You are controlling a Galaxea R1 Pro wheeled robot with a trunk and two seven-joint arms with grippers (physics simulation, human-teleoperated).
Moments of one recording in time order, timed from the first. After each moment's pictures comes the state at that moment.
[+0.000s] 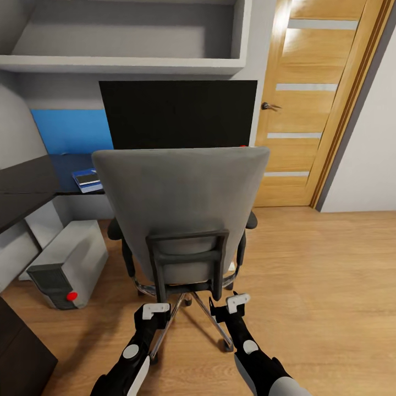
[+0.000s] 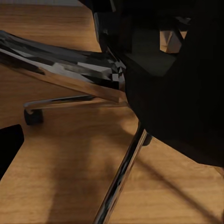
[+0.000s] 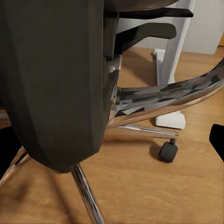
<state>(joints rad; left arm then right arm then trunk) -0.41 -0.13 -0.05 -0.66 -0.02 -0.21 0.08 -0.55 0.17 0.10 -0.37 0.18 -0.48 -0.07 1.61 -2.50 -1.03</state>
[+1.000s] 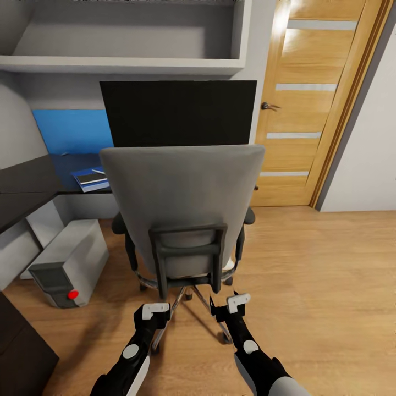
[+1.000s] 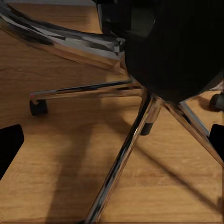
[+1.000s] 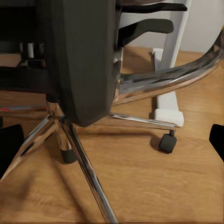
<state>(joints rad) -0.41 -0.13 -0.05 -0.66 -0.02 -0.21 0.08 -0.55 0.17 0.09 -0.37 0.18 -0.49 -0.07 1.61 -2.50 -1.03</state>
